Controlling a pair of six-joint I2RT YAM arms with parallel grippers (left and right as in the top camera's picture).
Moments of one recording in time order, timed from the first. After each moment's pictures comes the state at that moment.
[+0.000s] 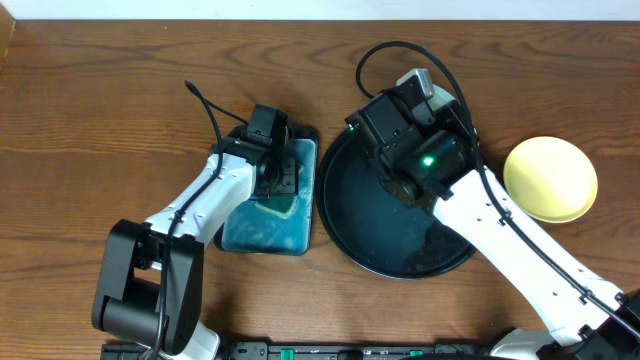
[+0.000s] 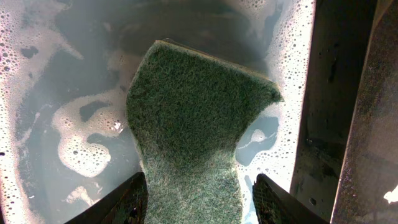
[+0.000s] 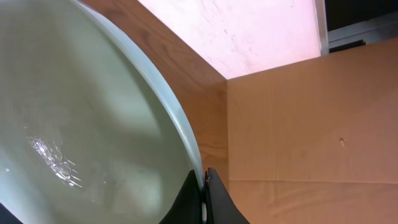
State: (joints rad) left arm -0.31 1.72 1.06 -0.63 0.07 -0.30; right arm 0.69 1.58 1.47 -1.02 1.12 -0.04
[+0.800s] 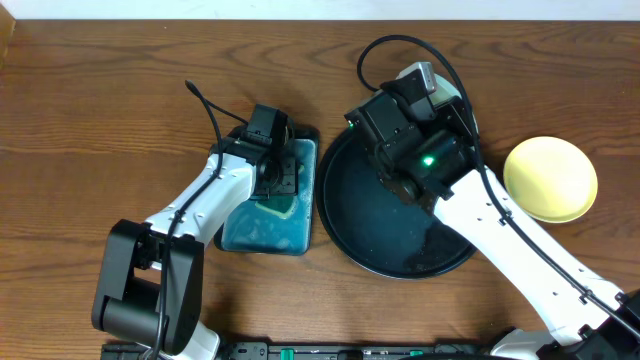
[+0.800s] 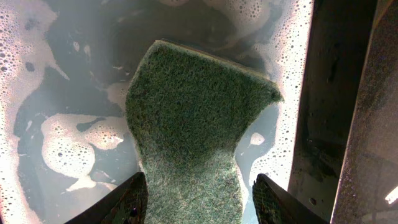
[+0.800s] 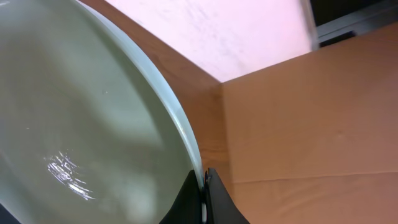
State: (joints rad) left arm -0.31 1.72 1.06 -0.63 0.07 -0.30; right arm 0.68 1.58 1.47 -0.96 1.14 0.00
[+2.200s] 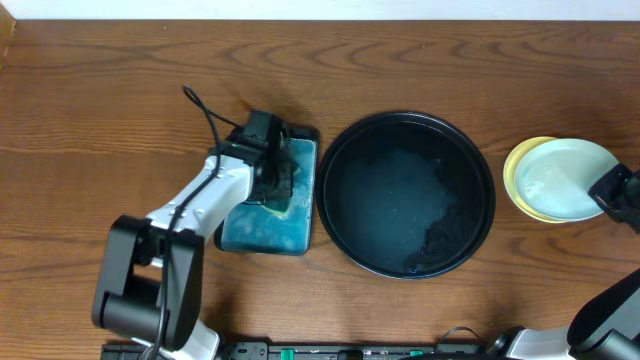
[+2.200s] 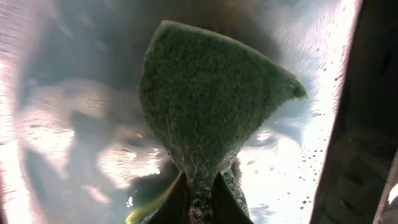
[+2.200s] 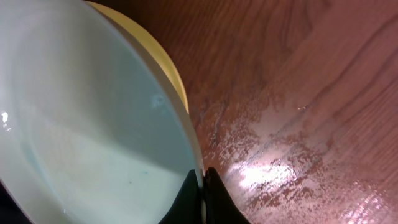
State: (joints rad) left arm -0.28 1.73 1.03 -0.62 0.07 -0.30; right arm -0.61 1.62 1.22 -0.91 0.08 0.29
